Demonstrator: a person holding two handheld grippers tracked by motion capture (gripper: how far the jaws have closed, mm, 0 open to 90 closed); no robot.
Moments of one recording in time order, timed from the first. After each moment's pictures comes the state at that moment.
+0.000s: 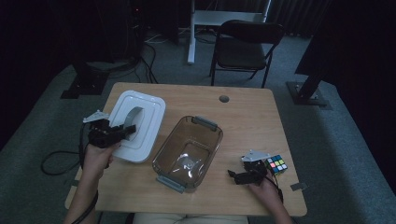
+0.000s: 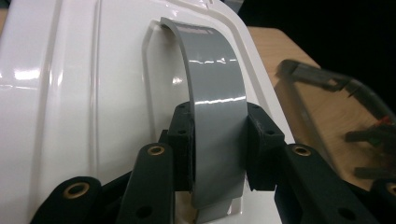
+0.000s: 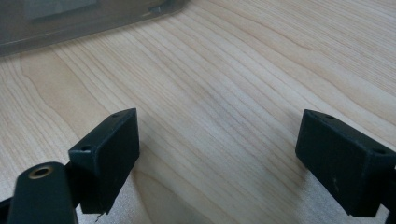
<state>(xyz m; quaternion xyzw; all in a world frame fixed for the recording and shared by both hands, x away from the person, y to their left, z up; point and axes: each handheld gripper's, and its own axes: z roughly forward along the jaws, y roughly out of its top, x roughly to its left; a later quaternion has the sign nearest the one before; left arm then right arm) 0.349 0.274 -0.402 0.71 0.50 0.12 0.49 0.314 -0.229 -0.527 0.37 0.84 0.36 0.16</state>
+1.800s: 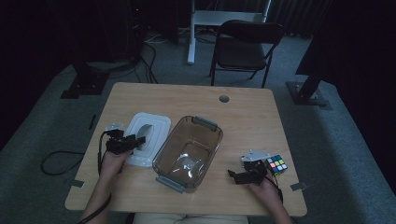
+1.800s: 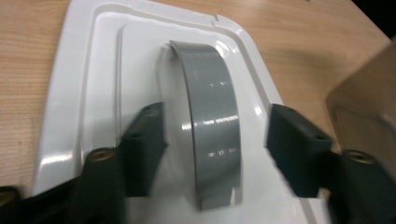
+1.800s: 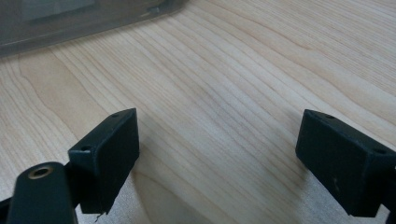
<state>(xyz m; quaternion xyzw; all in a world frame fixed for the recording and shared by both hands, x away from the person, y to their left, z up) 0.382 0.273 -0.499 0.71 0.54 0.10 0.44 0.314 -0.228 -0.527 0.37 0.84 0.36 0.16</state>
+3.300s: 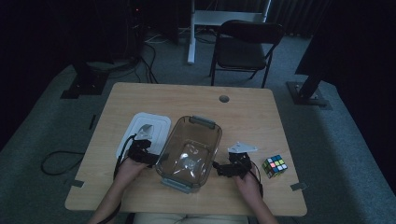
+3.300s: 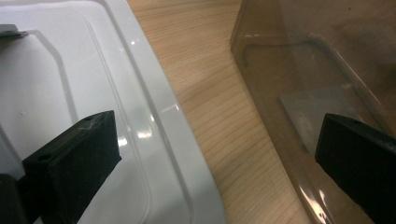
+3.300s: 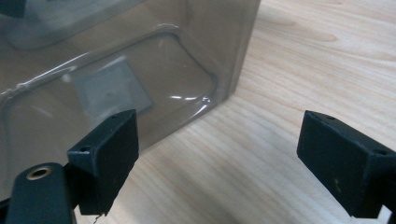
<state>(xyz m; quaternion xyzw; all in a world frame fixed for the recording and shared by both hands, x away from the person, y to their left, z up) 0.359 0.188 -0.492 0.81 0.43 0.09 0.39 0.322 -0.172 -0.497 0.41 0.80 0.40 0.16</state>
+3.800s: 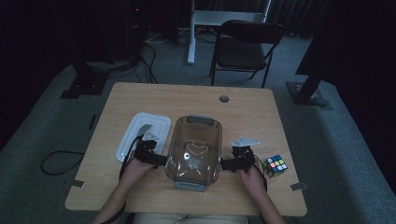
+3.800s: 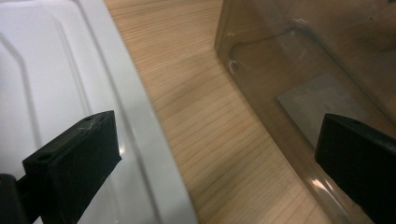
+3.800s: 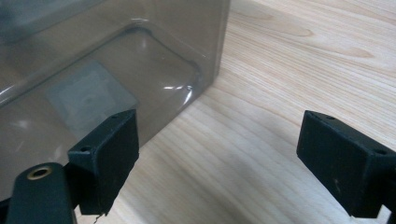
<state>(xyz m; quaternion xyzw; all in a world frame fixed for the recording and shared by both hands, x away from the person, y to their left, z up) 0.357 0.167 -0.494 0.82 0.42 0.09 0.38 0.343 -0.188 -0.498 0.41 0.81 0.39 0.15</state>
